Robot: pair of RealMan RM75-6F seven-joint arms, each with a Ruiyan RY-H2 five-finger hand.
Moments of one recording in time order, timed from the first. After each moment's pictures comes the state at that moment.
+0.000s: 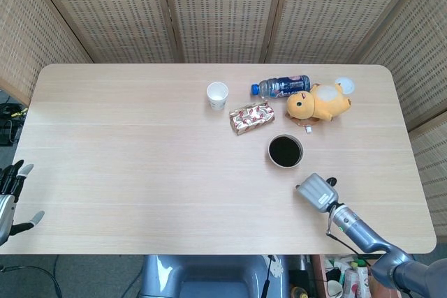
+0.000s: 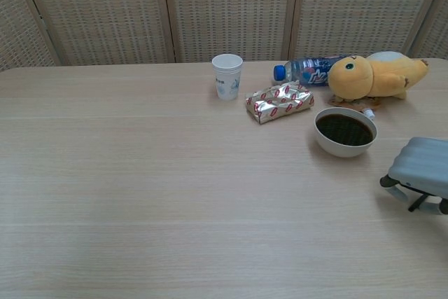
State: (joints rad) left arm -0.05 -1.08 -0.01 -1.65 1.47 1.47 0.07; right arm 0.58 -1.58 -0.13 -0.96 -1.67 0.95 -0.28
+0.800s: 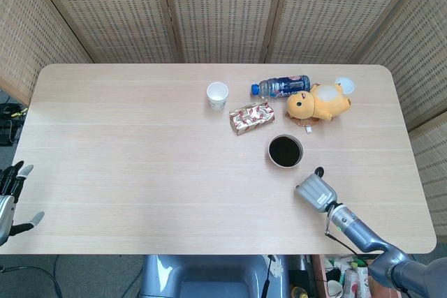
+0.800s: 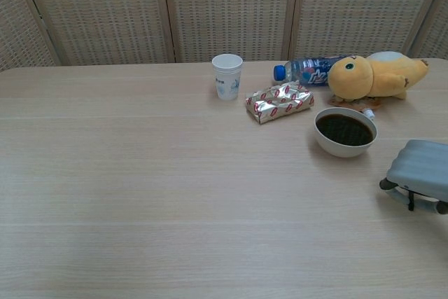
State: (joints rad) left arm -0.05 -1.09 -0.01 -1.63 1.47 1.47 0.05; right arm 0.58 -1.58 -0.13 -0.97 -1.65 0.91 -0.31
